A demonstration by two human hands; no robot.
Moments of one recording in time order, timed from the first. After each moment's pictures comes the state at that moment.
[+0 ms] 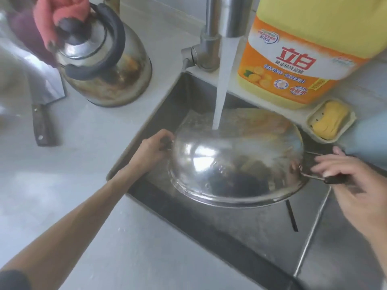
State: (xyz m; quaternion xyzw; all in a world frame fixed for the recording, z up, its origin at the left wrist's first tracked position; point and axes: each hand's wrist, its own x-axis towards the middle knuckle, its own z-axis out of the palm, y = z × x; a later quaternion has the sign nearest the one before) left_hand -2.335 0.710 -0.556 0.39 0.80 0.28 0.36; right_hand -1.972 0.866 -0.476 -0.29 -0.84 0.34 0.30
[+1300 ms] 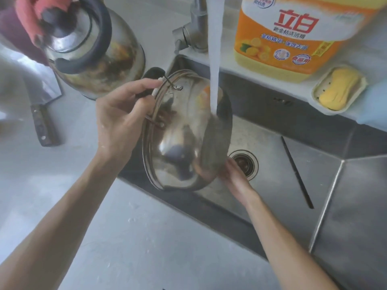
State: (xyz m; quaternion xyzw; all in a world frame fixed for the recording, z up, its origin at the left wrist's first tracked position) left_hand -2.314 0.719 -0.434 0.34 0.71 0.58 0.21; right_hand -2.098 0.767 -0.660 -0.50 -0.28 0.81 0.10
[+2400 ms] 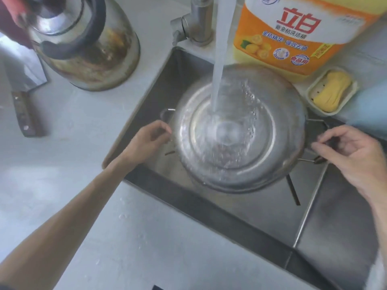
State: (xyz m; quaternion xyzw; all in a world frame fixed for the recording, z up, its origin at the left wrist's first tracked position) left_hand -2.328 0.697 -0.539 0.41 0.74 0.32 0.43; right_hand -1.976 0.873 -0.480 -0.49 -0.67 0.51 0.22
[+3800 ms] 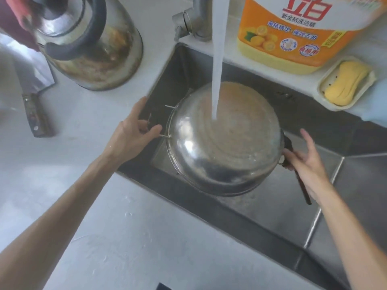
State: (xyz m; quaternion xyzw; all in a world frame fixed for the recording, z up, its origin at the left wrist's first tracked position) left_hand -2.341 0.692 -0.514 0.39 0.85 0.22 0.27; right_hand -1.986 0.847 -0.585 -0.57 -0.50 0.63 0.17
